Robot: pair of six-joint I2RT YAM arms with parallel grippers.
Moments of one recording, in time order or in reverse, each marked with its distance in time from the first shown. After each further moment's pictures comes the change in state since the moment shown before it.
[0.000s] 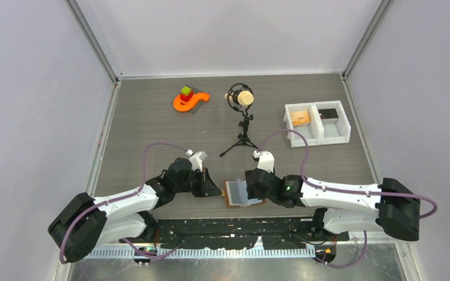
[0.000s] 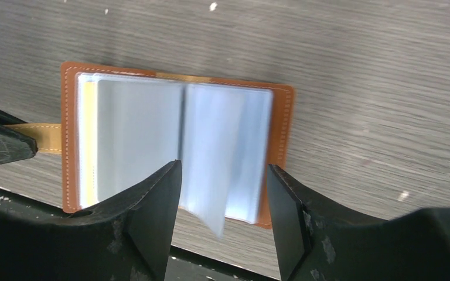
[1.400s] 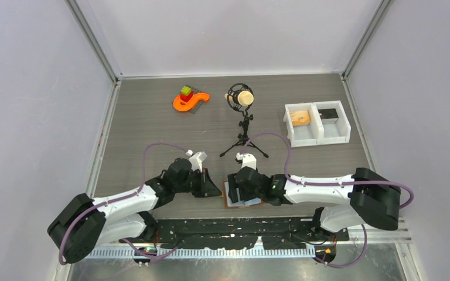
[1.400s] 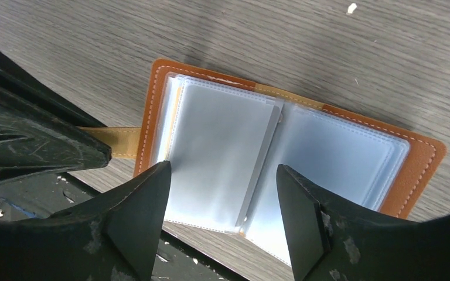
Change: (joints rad) left arm 0.000 -0.010 0.000 -0.010 0.008 0.002; right arm 0.000 0.170 0.023 0.250 -0.187 -0.073
